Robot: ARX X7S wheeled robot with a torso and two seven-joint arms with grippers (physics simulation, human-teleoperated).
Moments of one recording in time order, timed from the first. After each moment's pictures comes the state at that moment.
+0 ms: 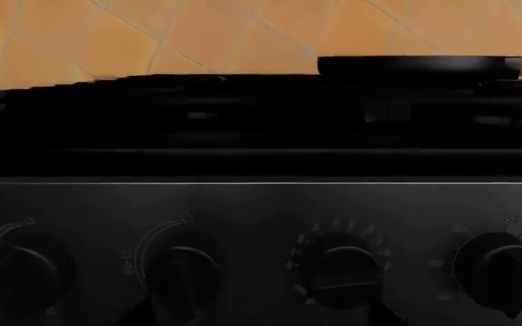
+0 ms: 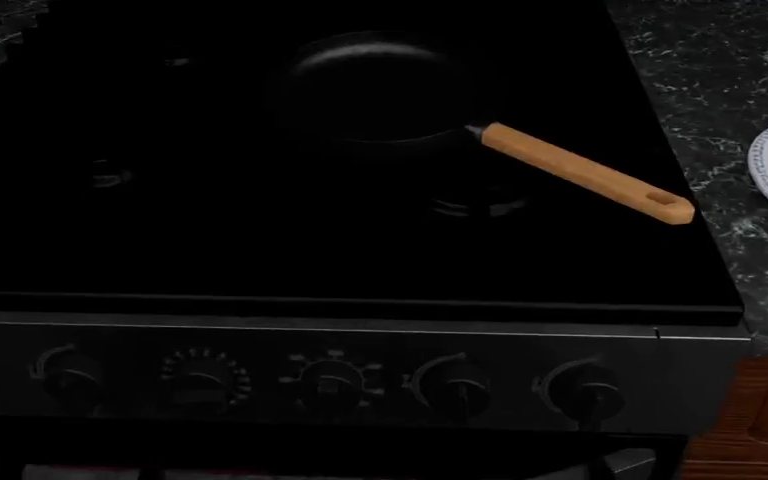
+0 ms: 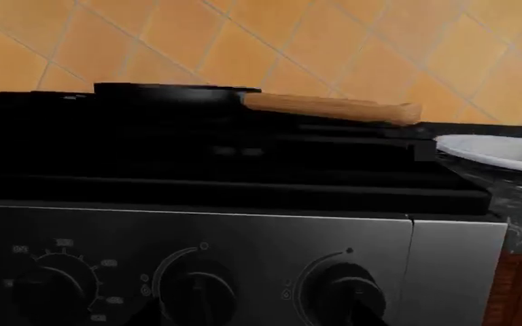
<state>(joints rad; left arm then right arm) 0.00 -0.14 0.13 0.16 -0.13 -0.11 -0.14 -0.05 0.11 -0.11 -0.26 0.05 0.11 0.13</state>
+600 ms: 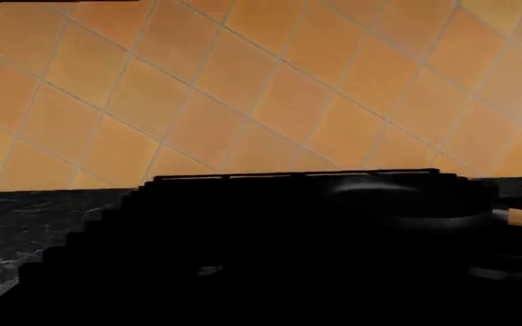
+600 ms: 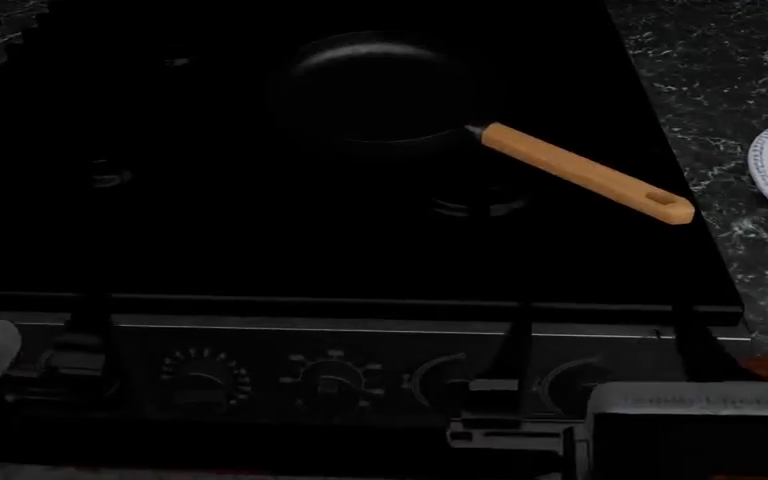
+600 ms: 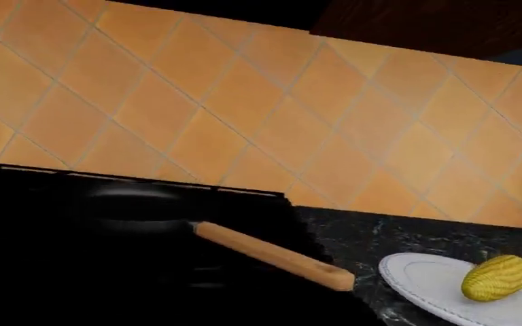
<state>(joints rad) -0.30 -0.24 0.06 0.53 -0.29 -0.61 -0.16 0.18 0.22 -0.05 -0.59 0.09 0.52 0.15</state>
